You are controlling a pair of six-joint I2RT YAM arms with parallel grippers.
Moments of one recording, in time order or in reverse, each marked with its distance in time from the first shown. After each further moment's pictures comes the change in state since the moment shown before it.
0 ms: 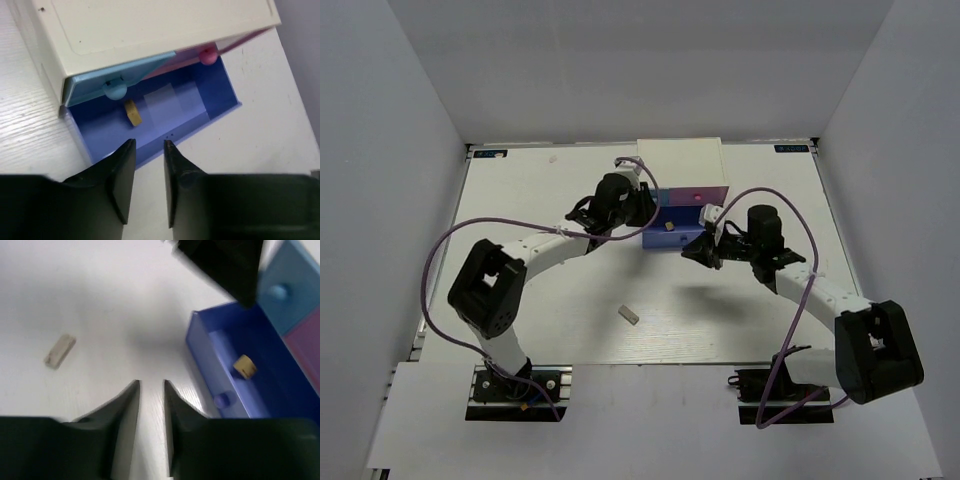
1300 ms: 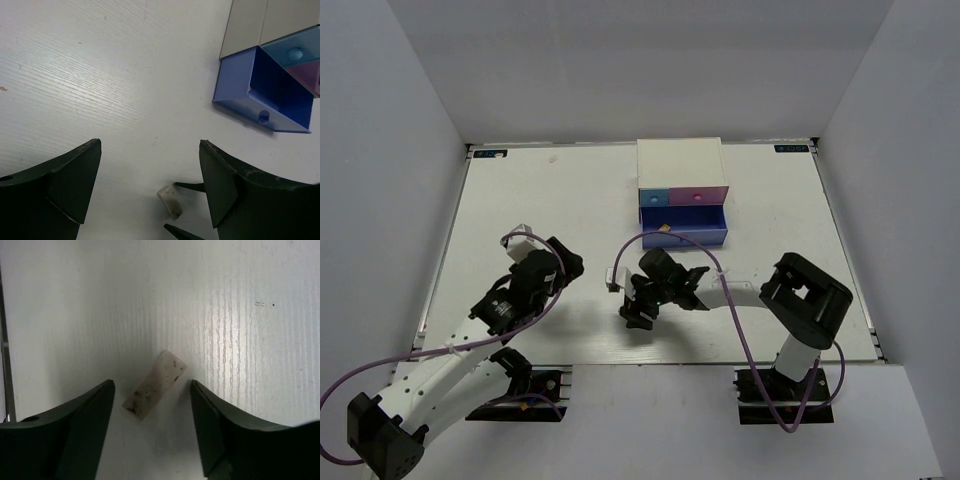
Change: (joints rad) left arm 0.002 -1.013 -0.608 -0.564 -0.538 -0.464; right arm 0.656 0.447 0.196 -0.166 0.422 0.016
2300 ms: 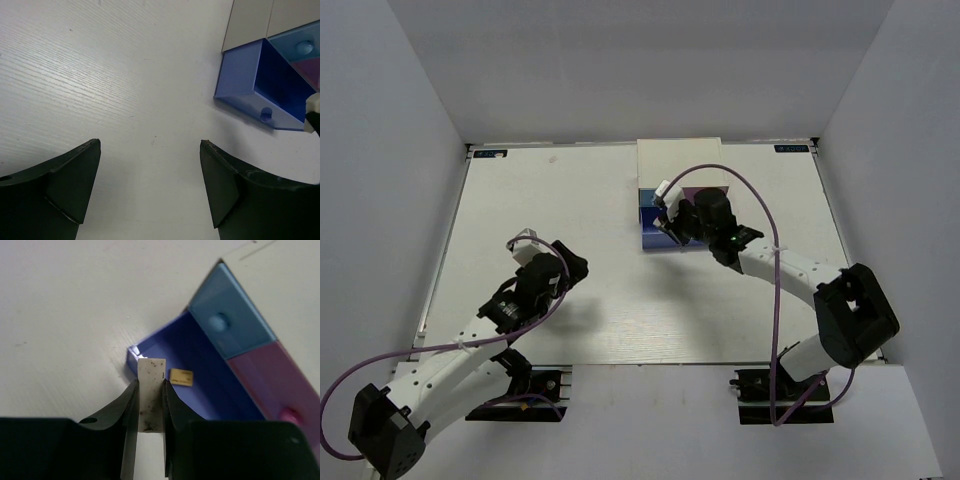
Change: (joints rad) left arm 0.000 0.026 -0.076 0.097 0.024 -0.032; right arm -0.341 -0.213 0.106 0.042 0.218 -0.003
